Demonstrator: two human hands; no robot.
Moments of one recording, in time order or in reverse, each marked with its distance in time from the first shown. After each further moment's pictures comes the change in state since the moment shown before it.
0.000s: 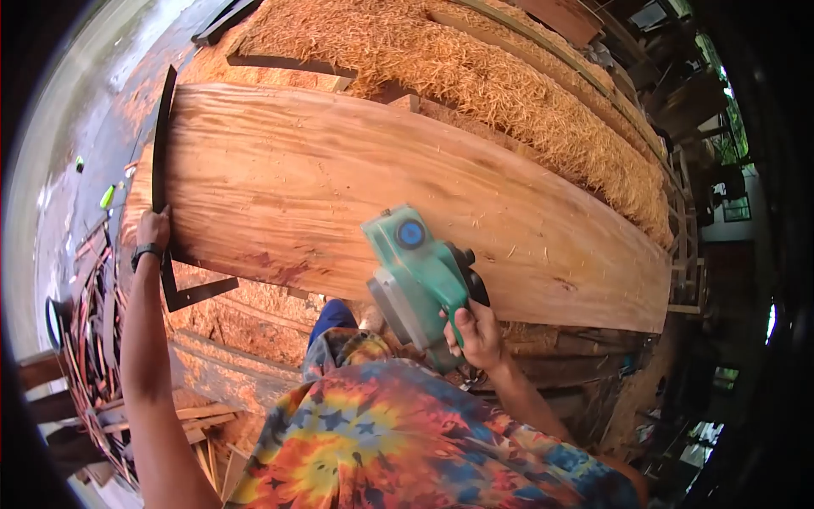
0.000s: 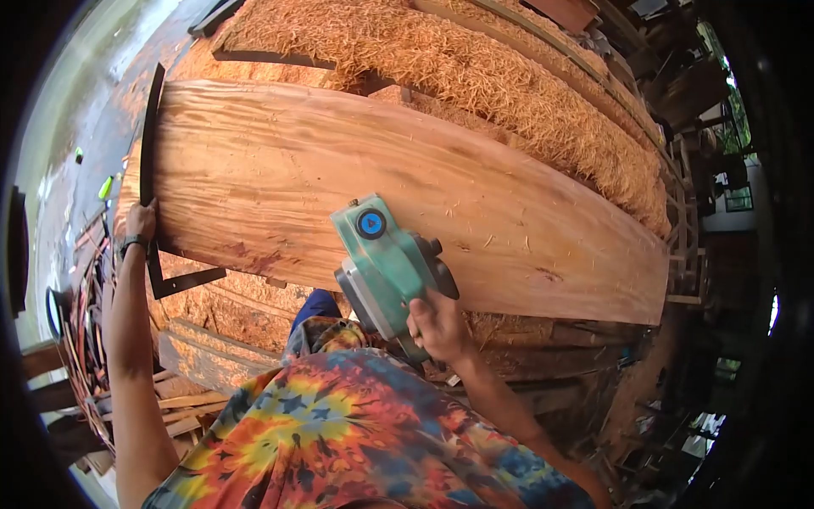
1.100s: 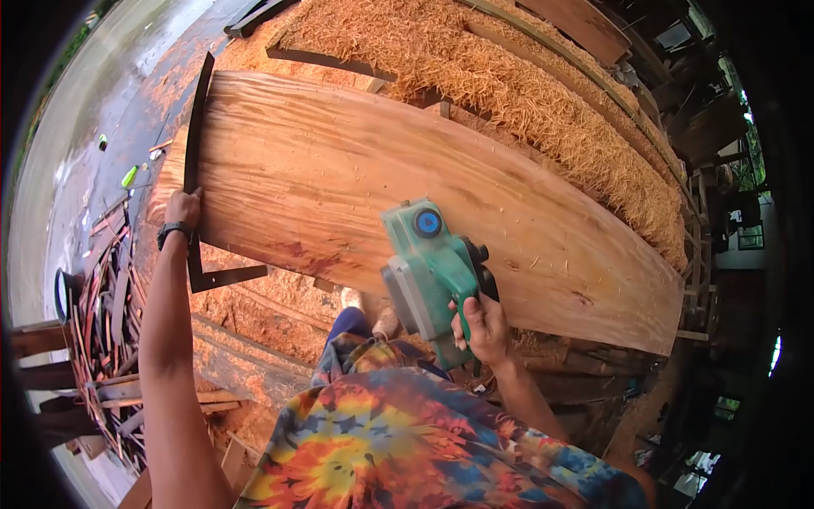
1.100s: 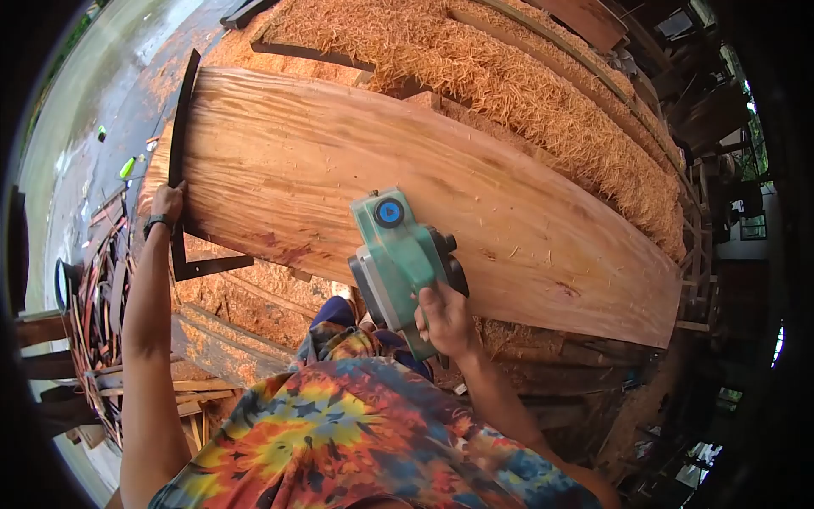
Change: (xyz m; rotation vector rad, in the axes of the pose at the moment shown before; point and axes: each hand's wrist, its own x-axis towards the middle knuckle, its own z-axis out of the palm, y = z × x) left_hand -0.012 0.022 -0.020 -0.098 -0.061 -0.104; right_hand 0.020 -0.004 0.025 -0.031 -0.015 -0.026
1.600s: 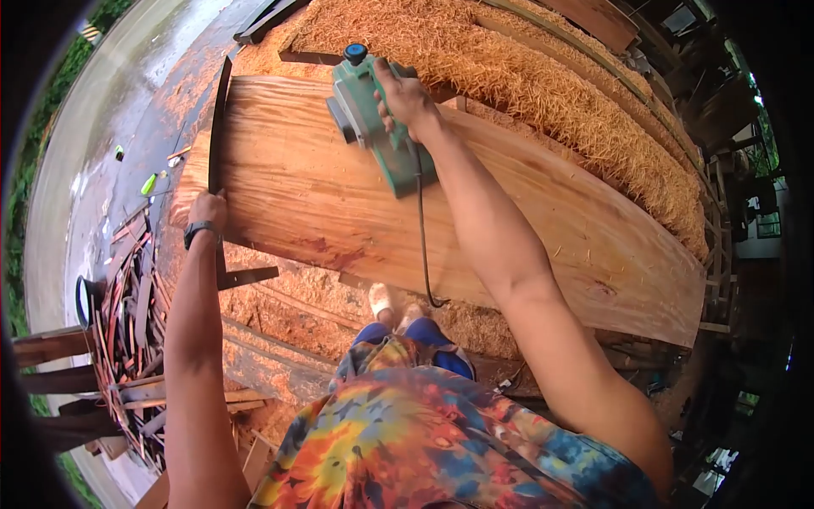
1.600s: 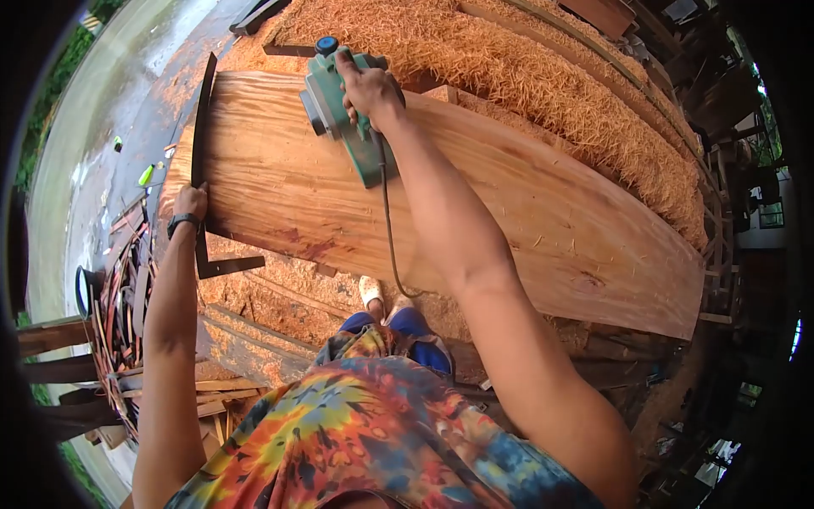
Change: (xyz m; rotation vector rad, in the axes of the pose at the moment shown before) left_hand -0.019 0.024 -0.011 0.195 -0.028 0.057; right_hand 0.312 -0.108 0.084 0.012 0.014 -0.063
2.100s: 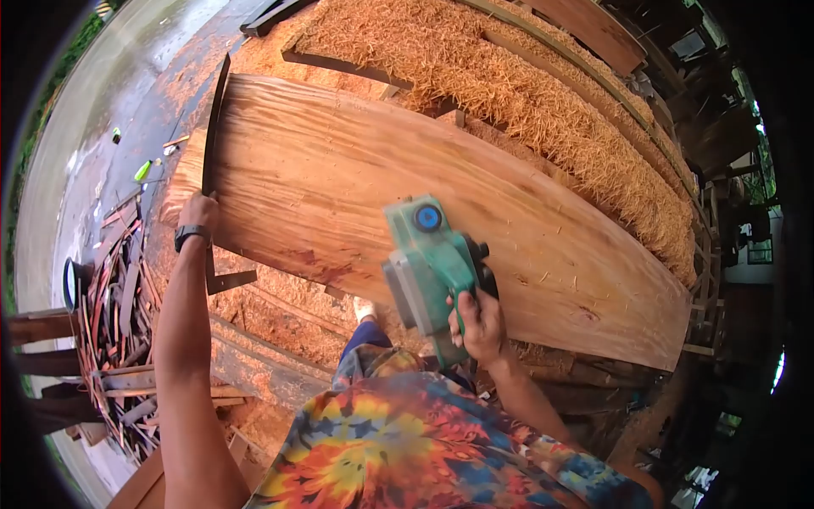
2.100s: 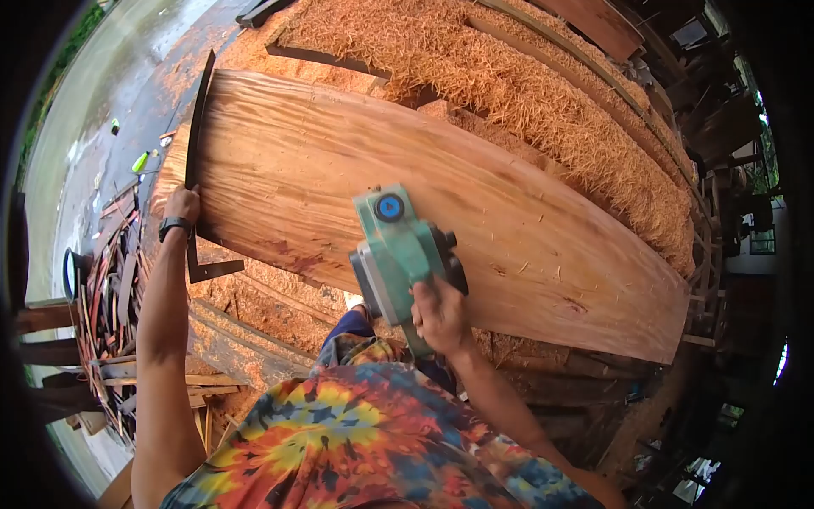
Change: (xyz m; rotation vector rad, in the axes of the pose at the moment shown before) left_hand 0.007 -0.007 0.011 -0.007 0.007 -0.055; right_hand -0.292 0.079 -0.075 0.016 0.007 0.059
